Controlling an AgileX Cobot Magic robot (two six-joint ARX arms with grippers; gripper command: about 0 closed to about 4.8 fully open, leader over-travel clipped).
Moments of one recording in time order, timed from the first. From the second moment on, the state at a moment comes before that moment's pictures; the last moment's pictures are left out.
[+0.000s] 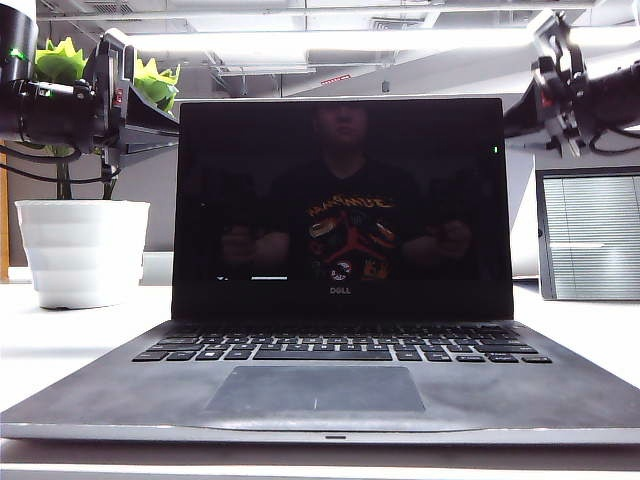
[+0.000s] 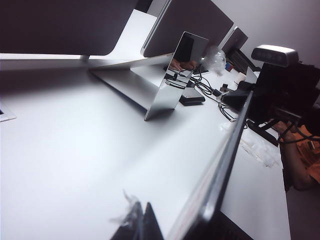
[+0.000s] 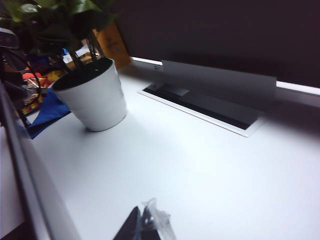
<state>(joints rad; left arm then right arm) 0.00 1.78 1.07 0.58 1.19 -0.33 -0.01 1.67 1.00 0.48 -0.96 0.12</state>
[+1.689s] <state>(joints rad) -0.02 1.78 1.07 0.15 1.46 -0.49 -0.04 1.66 1.01 0.01 -1.31 0.24</state>
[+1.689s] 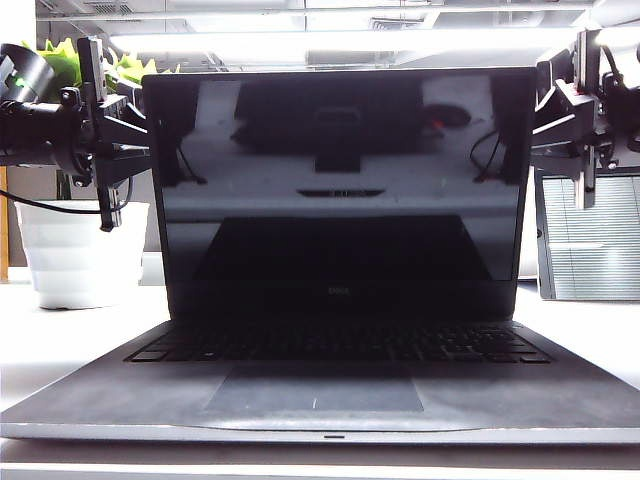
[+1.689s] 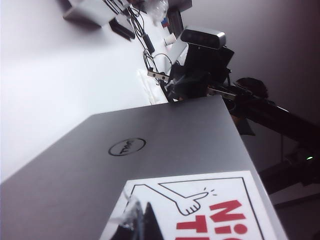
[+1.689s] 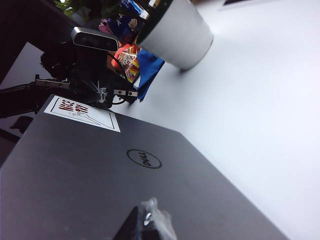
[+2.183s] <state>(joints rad) -0.03 1.78 1.07 -0.08 1.51 -0.47 -0.04 1.66 1.01 -0.24 -1.37 0.23</state>
